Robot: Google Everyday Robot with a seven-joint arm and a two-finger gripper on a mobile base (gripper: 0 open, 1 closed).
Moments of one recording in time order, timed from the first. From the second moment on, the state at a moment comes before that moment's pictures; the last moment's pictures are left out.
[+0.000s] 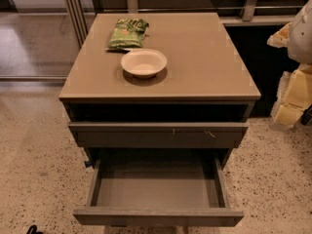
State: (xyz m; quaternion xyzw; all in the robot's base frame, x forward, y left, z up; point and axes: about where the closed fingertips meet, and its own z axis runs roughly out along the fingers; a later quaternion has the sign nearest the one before) arm 0.438 -0.217 0.976 -0.60 0.78 -0.03 0.16
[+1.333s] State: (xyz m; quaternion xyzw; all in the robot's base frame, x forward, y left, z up) arm 0.429 -0.199 0.907 -0.52 0.82 0.08 0.25
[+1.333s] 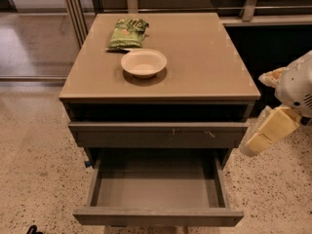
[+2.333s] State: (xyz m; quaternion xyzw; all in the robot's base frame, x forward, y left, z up) arm 0.425 -0.174 0.841 -0.48 0.84 0.13 0.23
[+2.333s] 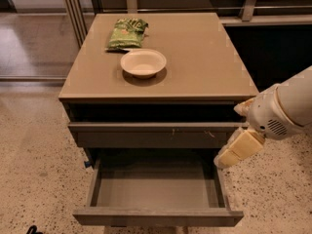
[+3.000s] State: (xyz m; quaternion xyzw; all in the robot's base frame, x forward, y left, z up) arm 0.425 -0.174 0.841 -0.48 0.84 0.13 0.23
